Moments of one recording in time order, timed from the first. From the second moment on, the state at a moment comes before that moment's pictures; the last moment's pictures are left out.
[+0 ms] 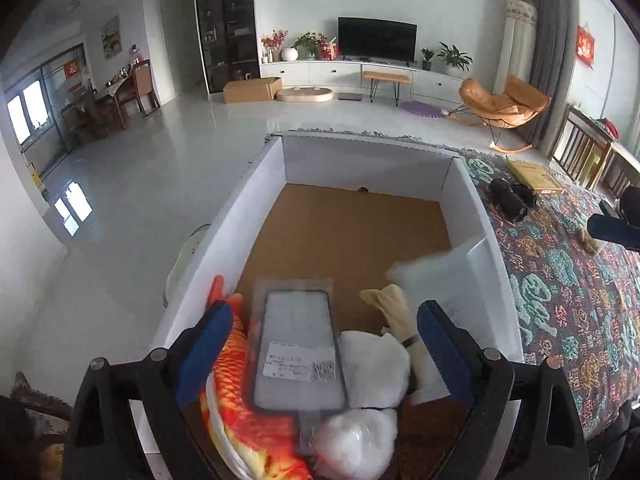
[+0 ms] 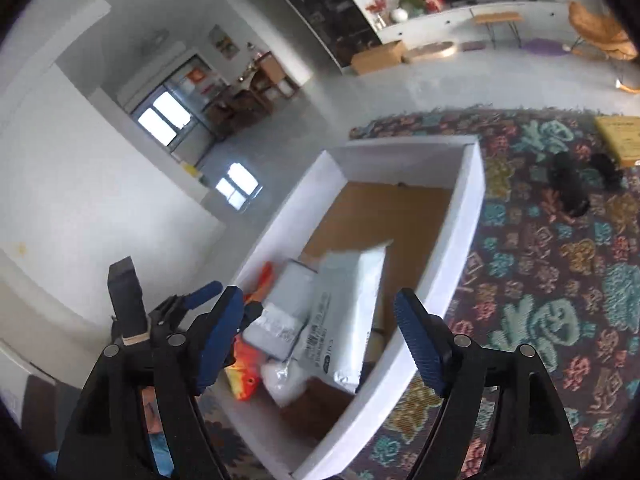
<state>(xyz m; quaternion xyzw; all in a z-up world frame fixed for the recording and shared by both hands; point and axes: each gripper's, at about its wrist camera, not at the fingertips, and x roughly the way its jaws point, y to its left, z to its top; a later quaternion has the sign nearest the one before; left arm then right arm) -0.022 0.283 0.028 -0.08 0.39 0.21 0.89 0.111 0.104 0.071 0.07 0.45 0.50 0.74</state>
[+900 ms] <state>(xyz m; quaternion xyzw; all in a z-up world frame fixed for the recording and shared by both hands) 0.054 0.114 0.044 0.04 0.37 0.10 0.92 0.136 -0.171 -0.103 -0.03 0.41 0.06 0.91</state>
